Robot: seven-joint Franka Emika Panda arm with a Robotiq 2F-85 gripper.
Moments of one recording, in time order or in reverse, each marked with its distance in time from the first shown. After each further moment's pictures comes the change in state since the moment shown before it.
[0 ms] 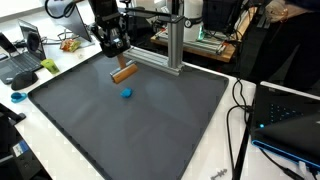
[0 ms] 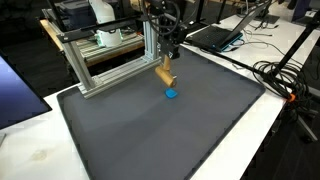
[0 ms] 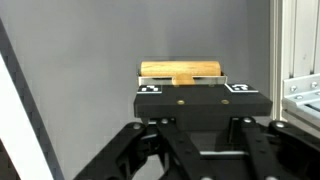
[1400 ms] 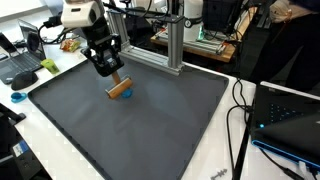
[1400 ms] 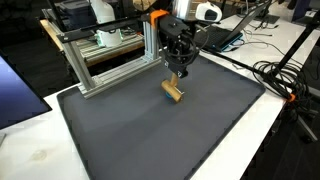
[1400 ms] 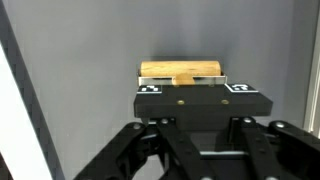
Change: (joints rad) arm -0.015 0.213 0.014 0.183 0.001 0.020 -0.044
